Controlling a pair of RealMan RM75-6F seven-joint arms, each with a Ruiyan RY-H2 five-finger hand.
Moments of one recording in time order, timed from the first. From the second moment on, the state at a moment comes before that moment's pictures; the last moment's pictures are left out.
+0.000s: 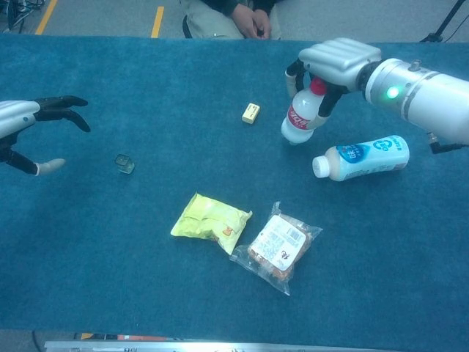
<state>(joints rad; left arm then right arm) -0.51 -1.08 0.05 -1.70 1.49 0.97 -0.15 0.93 -1.34 0.09 -1.67 -0.86 0.85 -0.51</state>
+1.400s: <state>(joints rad) -0.52 -1.11 0.06 -1.69 1.50 0.93 -0.13 0.81 -1.24 0.04 -1.65 -0.94 0.87 -0.37</state>
